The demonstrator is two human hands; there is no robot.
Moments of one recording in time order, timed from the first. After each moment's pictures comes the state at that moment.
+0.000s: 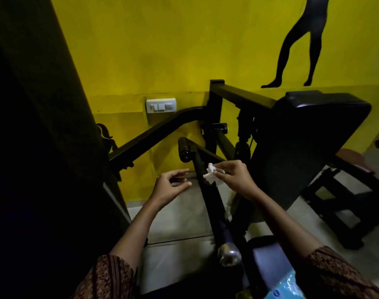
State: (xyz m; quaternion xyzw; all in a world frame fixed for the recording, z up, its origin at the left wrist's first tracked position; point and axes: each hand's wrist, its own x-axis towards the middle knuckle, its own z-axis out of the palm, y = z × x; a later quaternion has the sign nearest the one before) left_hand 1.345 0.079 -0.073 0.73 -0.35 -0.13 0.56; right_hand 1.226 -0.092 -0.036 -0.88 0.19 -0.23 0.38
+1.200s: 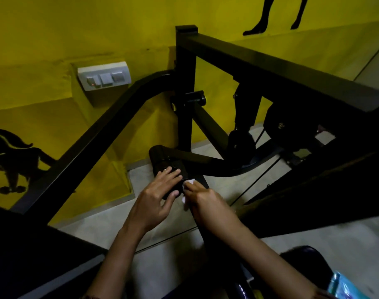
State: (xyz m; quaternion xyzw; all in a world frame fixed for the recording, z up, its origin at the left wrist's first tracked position) left_hand 1.549 -0.058 -0.161 0.70 -0.60 -0.02 0.38; right_hand 1.408 -0.149 -0.119 -0.96 0.19 -0.04 0.21
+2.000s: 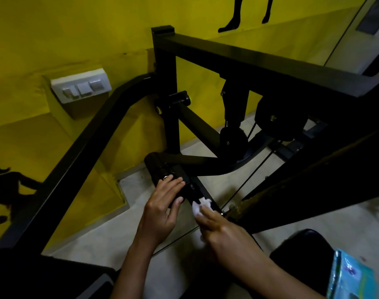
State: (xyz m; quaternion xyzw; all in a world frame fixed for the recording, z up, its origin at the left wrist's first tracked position) left_hand 1.551 -0.062 -0.169 0.68 -0.60 -0.02 0.42; right_hand 1.377 -0.106 -0.103 -0.98 0.20 0.01 0.08
